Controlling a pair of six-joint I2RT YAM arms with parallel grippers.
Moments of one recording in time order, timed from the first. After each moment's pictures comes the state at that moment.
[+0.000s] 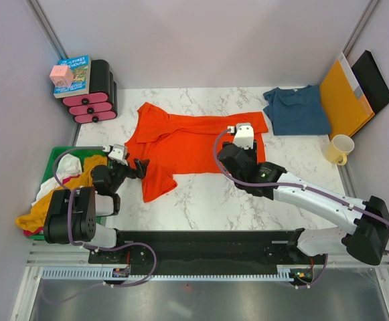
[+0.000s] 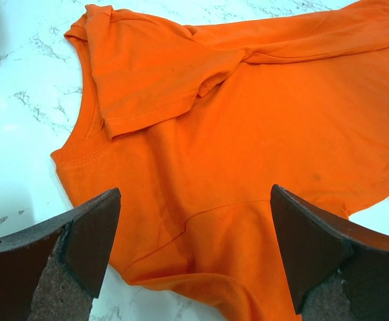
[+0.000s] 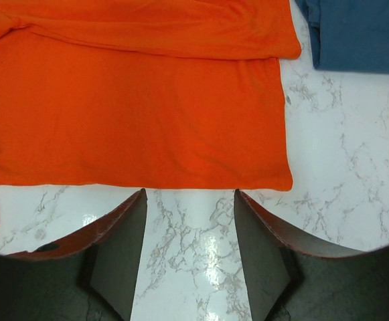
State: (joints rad) left arm 0.10 1.44 0.18 1.16 0.50 0.00; right arm 0.93 1.28 1.03 -0.46 0.82 0.51
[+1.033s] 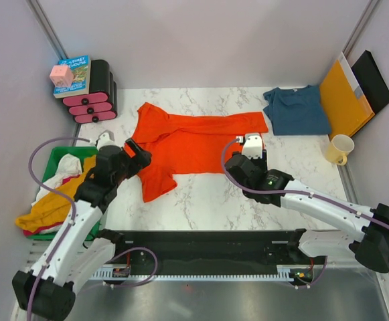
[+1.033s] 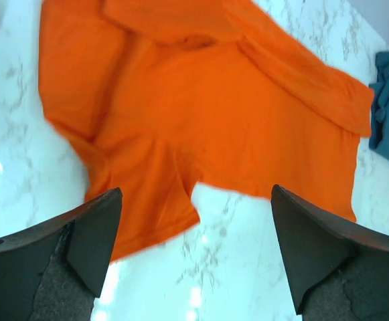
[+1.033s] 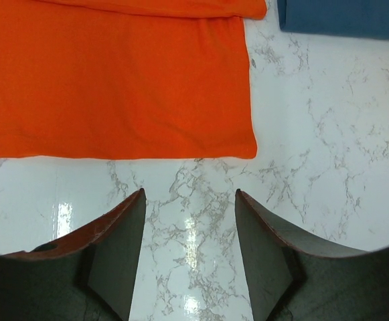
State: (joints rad) left arm -0.29 0.86 0.73 -0.38 -0.16 -0.71; right arm 0.93 1.19 0.91 -0.56 0.85 0.55
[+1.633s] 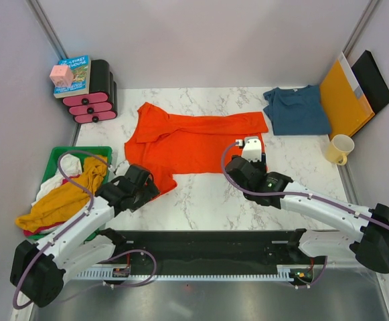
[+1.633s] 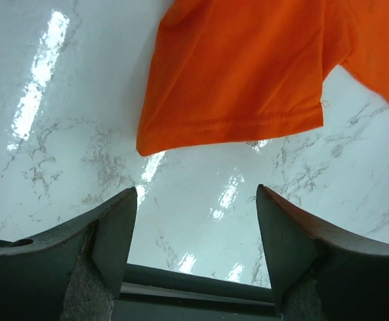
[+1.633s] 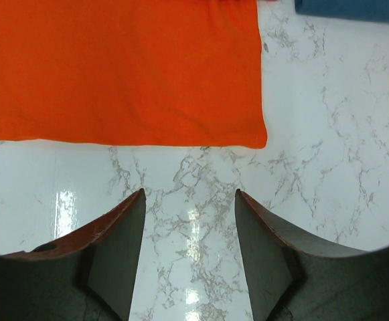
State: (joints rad) left arm -0.54 0.92 0.57 -0.71 -0.25 -1.07; right arm 0.93 1.18 0.86 -0.53 0.81 0.56
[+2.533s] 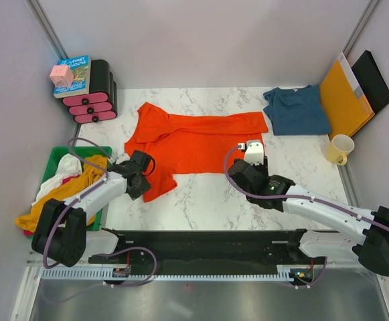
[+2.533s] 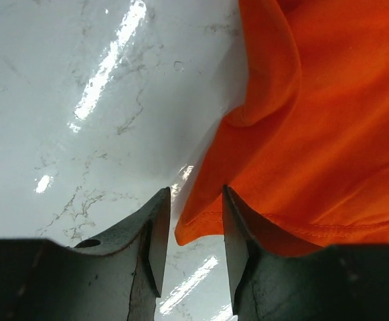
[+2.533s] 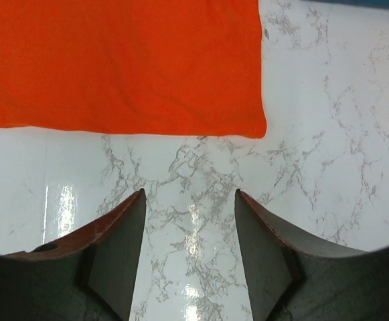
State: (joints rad) left arm -0.38 1.28 0.67 -0.65 -0.34 -0.99; right arm 0.93 1.14 0.81 -0.53 0.79 0.57
